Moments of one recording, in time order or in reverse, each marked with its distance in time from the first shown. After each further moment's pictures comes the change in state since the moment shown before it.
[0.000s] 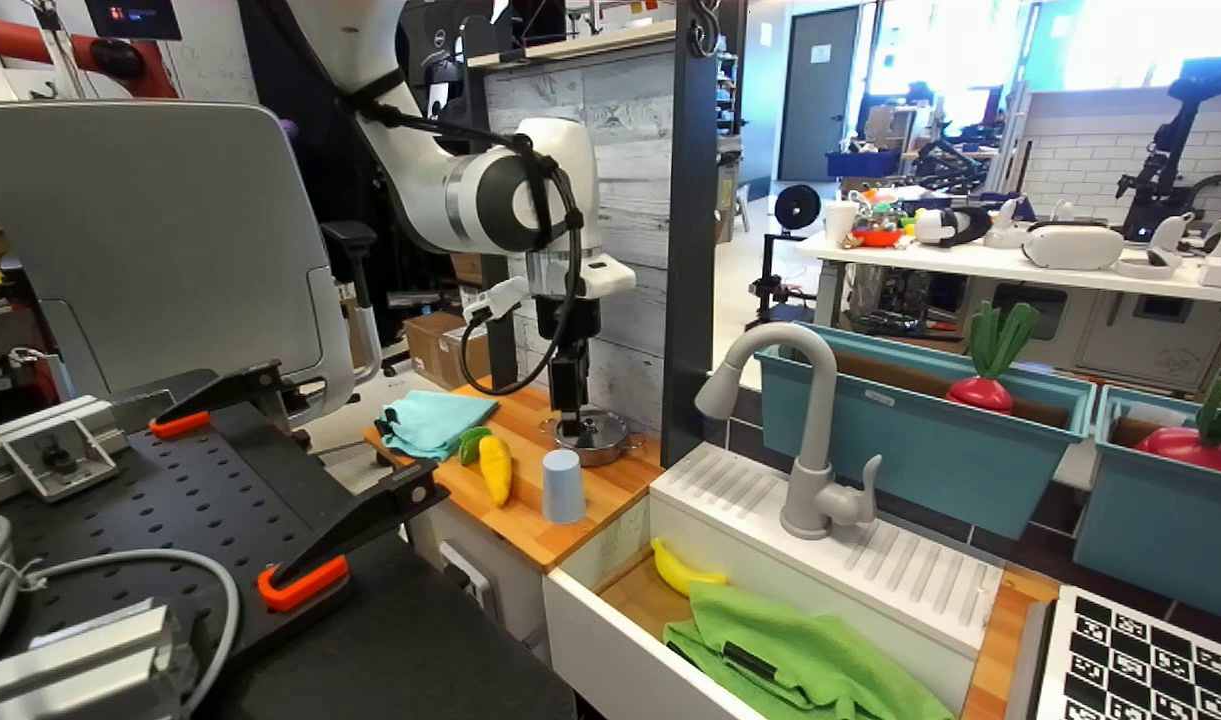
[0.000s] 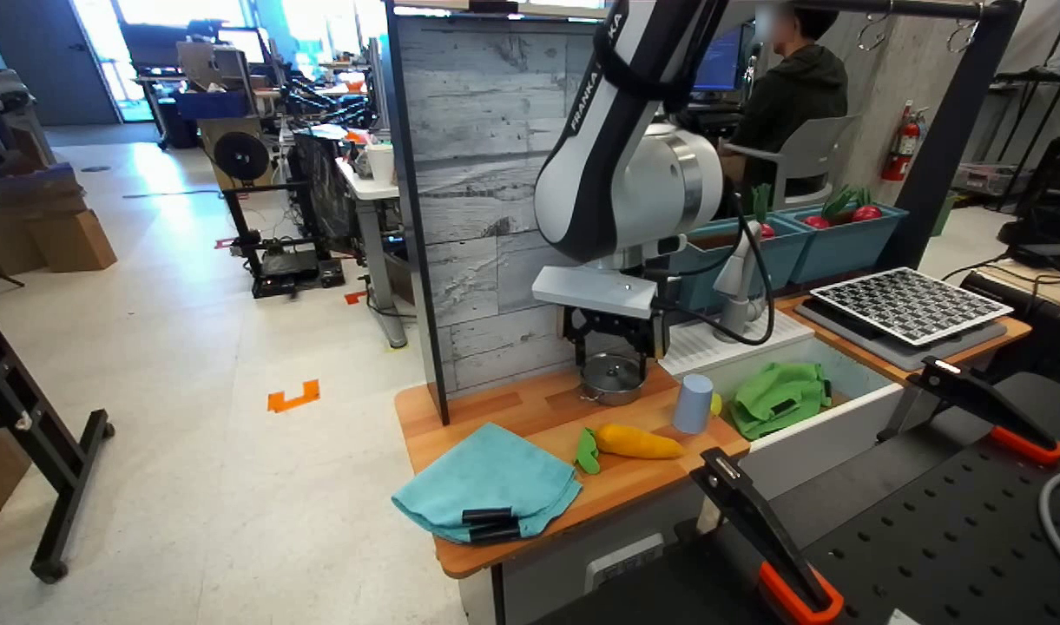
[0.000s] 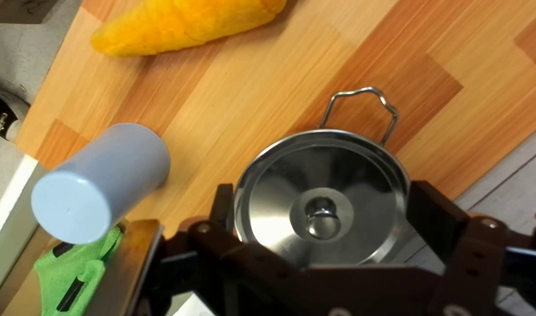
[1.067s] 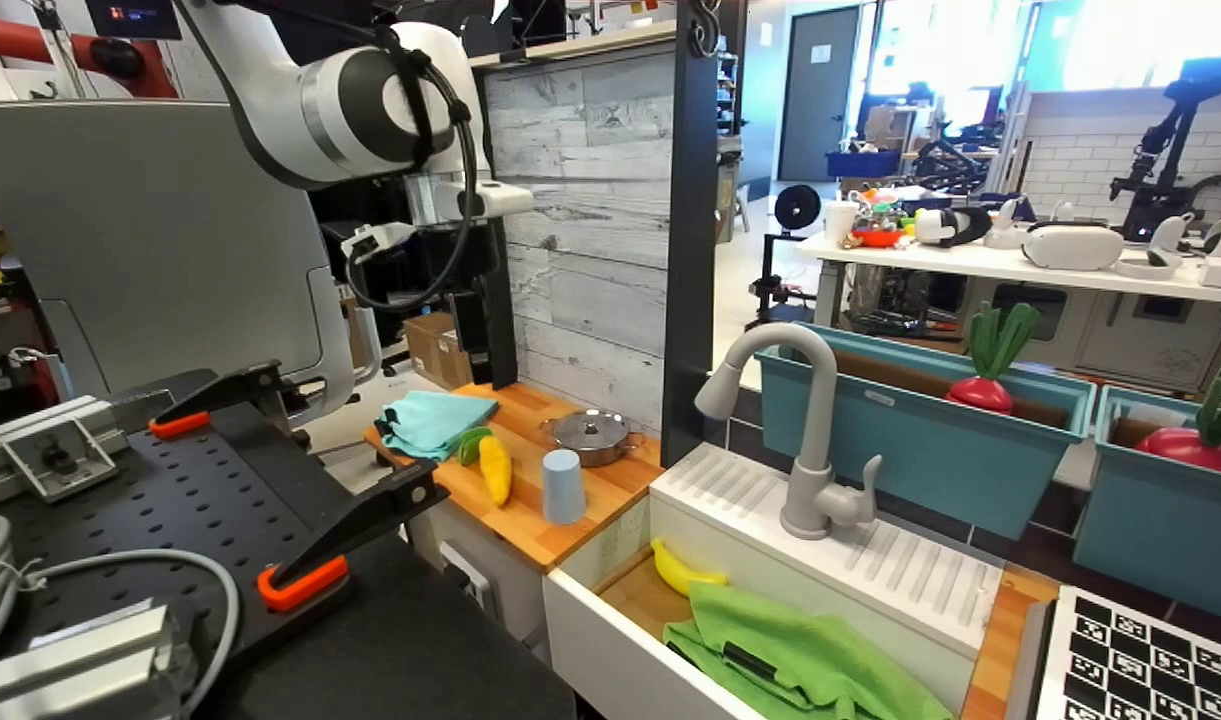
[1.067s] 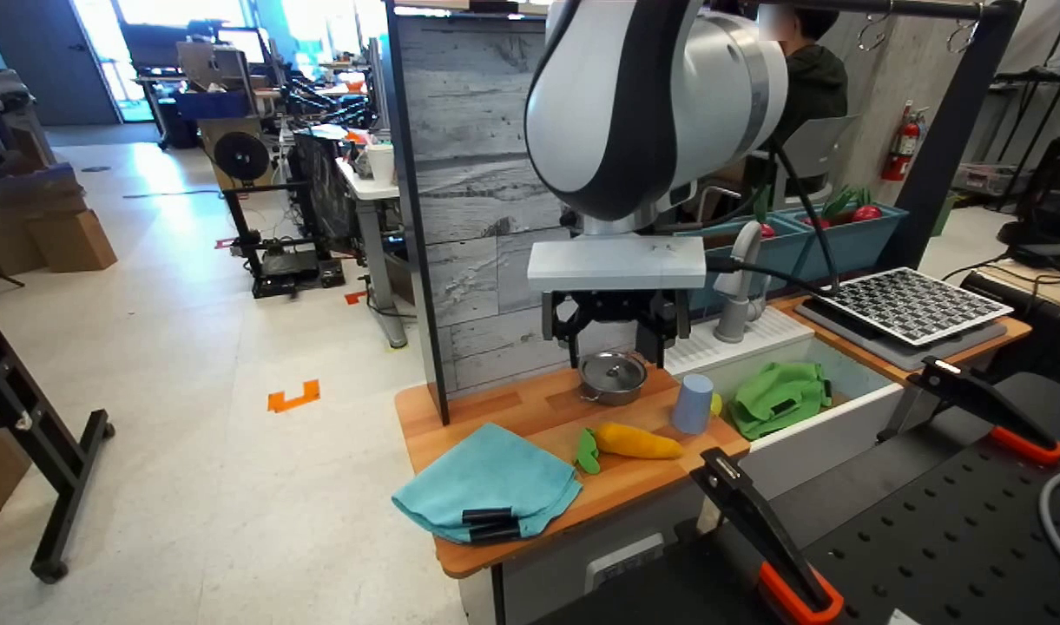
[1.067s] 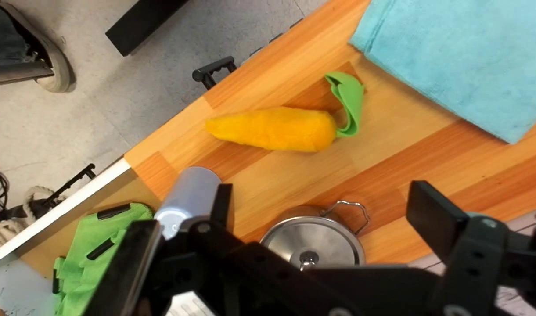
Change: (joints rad) arm 0.189 -0.359 -0.049 -0.458 -0.125 0.089 -0.070
